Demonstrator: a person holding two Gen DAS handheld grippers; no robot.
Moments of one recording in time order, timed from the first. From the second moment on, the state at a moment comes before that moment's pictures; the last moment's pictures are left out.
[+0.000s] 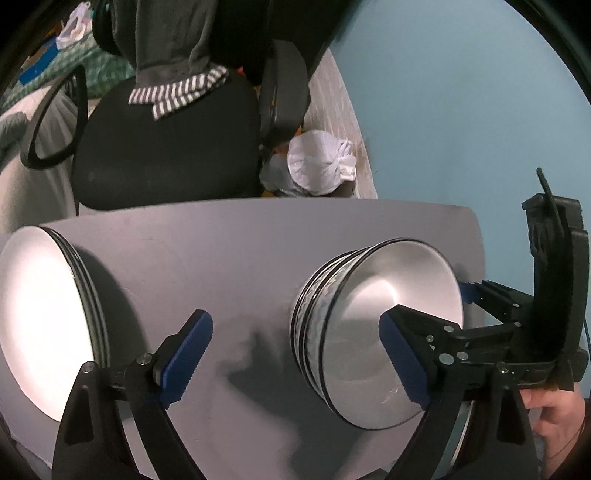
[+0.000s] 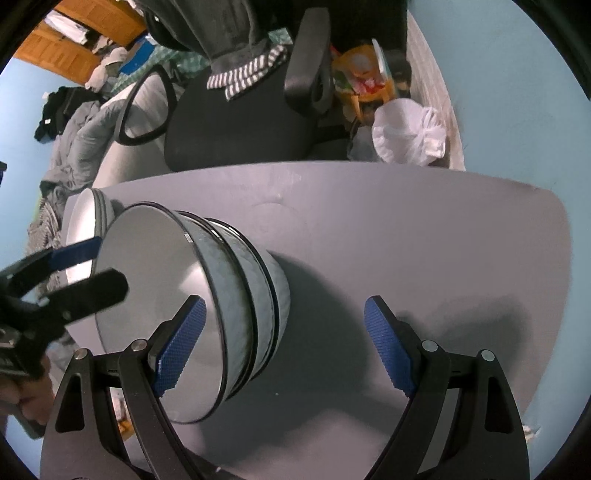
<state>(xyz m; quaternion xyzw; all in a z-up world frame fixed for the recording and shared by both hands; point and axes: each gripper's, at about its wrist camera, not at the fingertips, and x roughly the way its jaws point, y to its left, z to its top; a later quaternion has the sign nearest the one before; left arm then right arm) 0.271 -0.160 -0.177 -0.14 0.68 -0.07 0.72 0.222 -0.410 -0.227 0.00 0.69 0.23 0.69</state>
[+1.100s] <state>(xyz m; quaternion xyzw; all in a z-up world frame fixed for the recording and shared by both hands) 0.266 -0.159 -0.203 -0.19 0.69 -0.10 0.69 0.218 -0.390 -0.230 0.02 0.68 0.27 0.68</state>
